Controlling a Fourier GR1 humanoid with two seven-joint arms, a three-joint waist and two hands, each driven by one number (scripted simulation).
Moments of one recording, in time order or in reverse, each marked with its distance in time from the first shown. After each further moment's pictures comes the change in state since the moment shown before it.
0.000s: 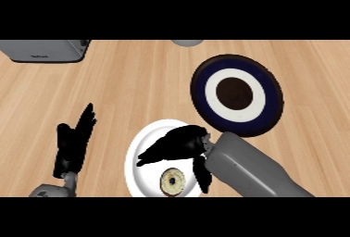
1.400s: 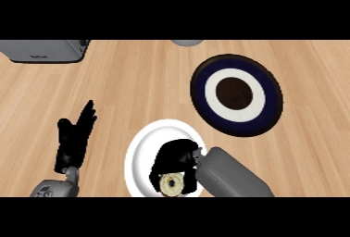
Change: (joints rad) left arm -0.024 -0.083 0.107 0.023 -0.093 -0.085 0.016; right arm 0.119 0.141 -0.042 0.133 0.359 -0.088 -0.167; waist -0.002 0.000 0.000
